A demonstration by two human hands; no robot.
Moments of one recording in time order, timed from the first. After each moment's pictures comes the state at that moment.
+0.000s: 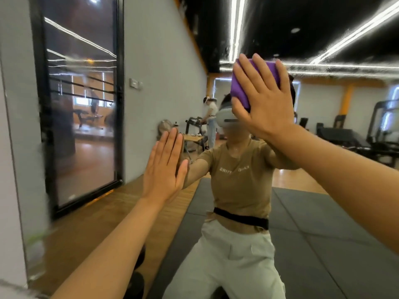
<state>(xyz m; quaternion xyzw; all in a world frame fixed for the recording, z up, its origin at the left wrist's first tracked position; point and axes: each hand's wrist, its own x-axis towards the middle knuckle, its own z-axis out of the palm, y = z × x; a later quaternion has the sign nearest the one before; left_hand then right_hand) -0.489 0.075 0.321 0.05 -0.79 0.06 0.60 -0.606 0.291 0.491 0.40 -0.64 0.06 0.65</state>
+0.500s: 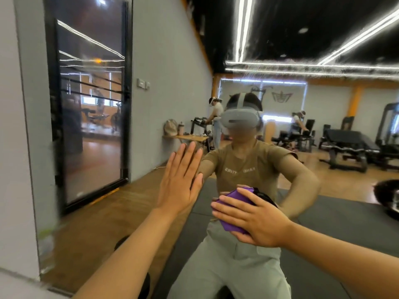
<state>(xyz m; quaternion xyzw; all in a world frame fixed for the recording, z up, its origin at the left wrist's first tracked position) -0.491 0.081 0.293 0.01 -0.80 0.09 0.60 -0.611 0.316 0.286 0.60 -0.53 -0.27 0.53</state>
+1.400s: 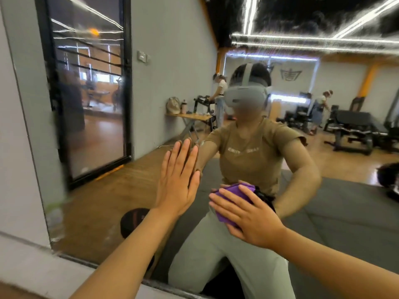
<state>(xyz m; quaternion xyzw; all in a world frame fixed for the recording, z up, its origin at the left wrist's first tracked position) -0.477 0.079 0.235 0.06 -0.82 0.06 0.57 -0.600 0.298 0.214 0.56 -0.60 -0.21 0.53</state>
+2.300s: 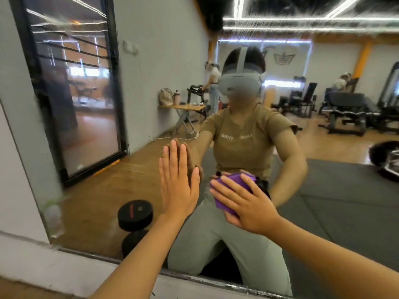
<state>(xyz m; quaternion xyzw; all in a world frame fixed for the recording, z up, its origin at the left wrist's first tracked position) -0.486 0.129 0.206 0.15 -0.82 -0.06 0.55 -0.607 0.320 0.193 0.55 -0.61 -0.11 0.56</state>
